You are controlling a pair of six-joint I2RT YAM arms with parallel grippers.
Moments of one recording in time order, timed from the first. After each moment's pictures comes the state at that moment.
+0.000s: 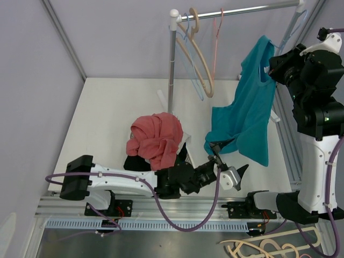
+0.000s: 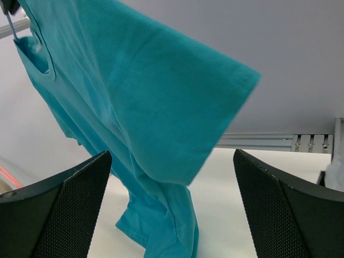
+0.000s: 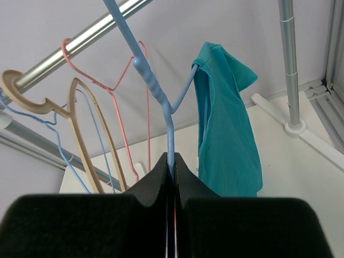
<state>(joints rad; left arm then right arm) -1.55 1.51 1.11 0.68 -0.39 0.58 0.15 1.30 2.07 -0.85 0.18 0.47</state>
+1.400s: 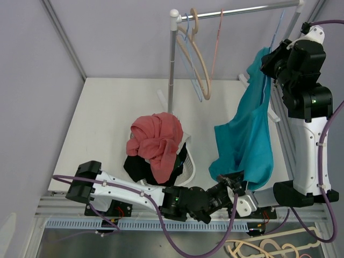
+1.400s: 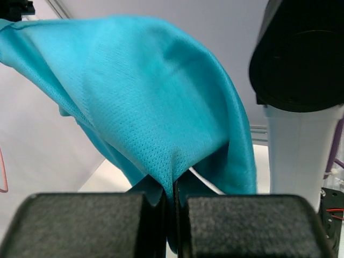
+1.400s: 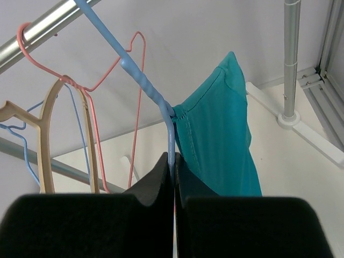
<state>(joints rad) -1.74 1.62 1.31 0.54 -0.66 0.59 0.16 1.41 2.12 -0.86 0.21 0.45</state>
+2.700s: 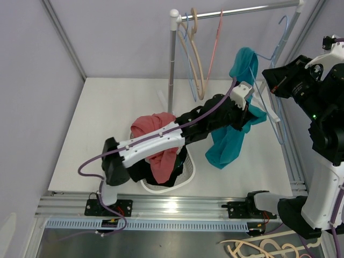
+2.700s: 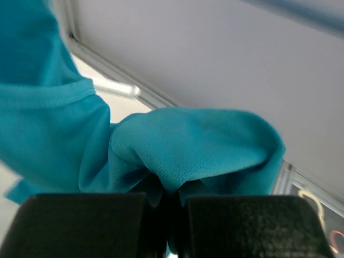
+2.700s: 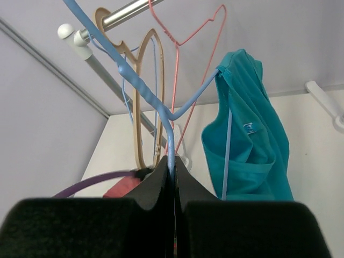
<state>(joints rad) -1.16 1.89 1.90 -0.13 -0.11 -0.26 0.15 1.24 2.21 -1.04 -0.10 0.44</state>
